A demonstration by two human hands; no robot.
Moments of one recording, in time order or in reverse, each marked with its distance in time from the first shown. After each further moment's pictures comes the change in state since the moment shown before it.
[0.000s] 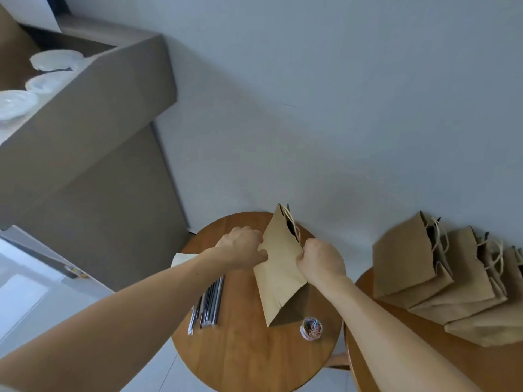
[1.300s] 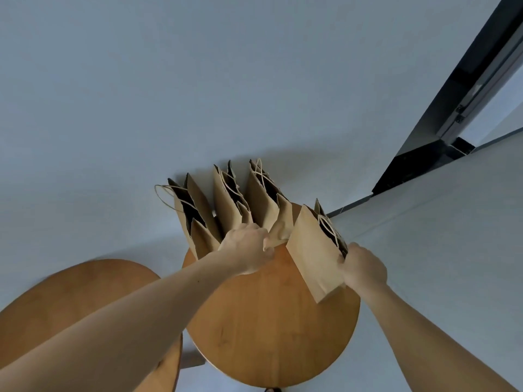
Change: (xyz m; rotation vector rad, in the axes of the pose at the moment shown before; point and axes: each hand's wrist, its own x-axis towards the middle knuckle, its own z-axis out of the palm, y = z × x) left_hand 0.024 0.500 0.178 0.372 -0.183 0.727; right_hand -0.245 0.513 -0.027 0.150 0.159 1.006
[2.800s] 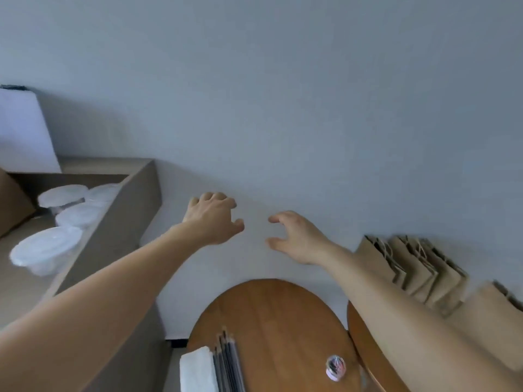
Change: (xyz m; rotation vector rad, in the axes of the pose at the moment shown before) left_hand -0.543 -0.423 -0.161 0.139 0.580 -0.474; right_hand -0.490 -0.534 -0.066 0.204 -0.075 -1.102
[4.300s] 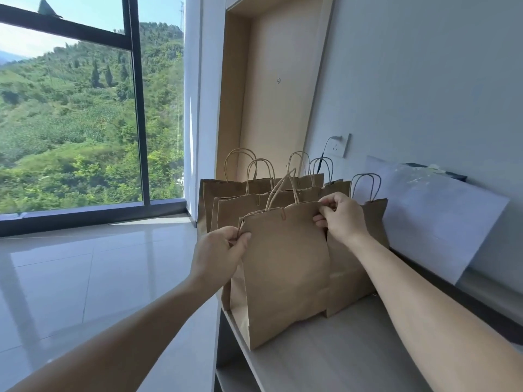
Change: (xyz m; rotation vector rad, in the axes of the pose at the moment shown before) left_hand -0.290 -0.550 -0.085 -0.431 0.977 -0.996; right_hand 0.319 -0.631 0.279 0.723 -0.155 -0.615
